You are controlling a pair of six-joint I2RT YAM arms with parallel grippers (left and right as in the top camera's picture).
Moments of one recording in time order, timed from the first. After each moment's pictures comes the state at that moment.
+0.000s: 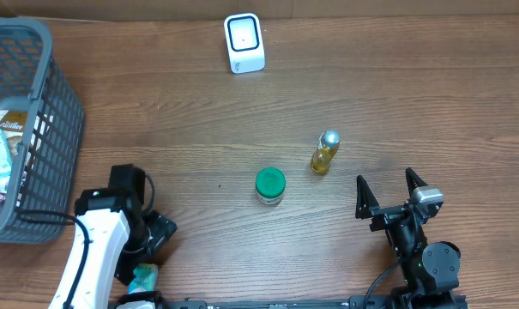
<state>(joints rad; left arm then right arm) 0.09 1.23 0.68 -1.21 -0.06 -0.89 0.15 0.01 0.02 -0.03 -0.04 0.15</state>
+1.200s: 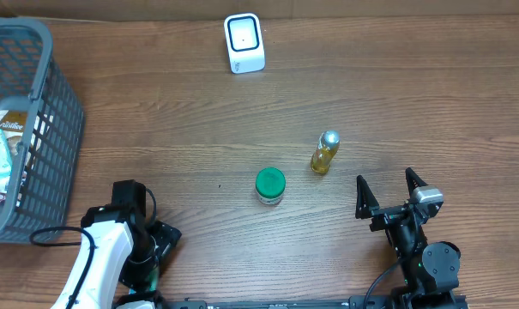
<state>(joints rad) 0.12 1.23 0.52 -1.02 0.04 -0.97 0.15 0.01 0.02 -0.03 -0.04 0.15</state>
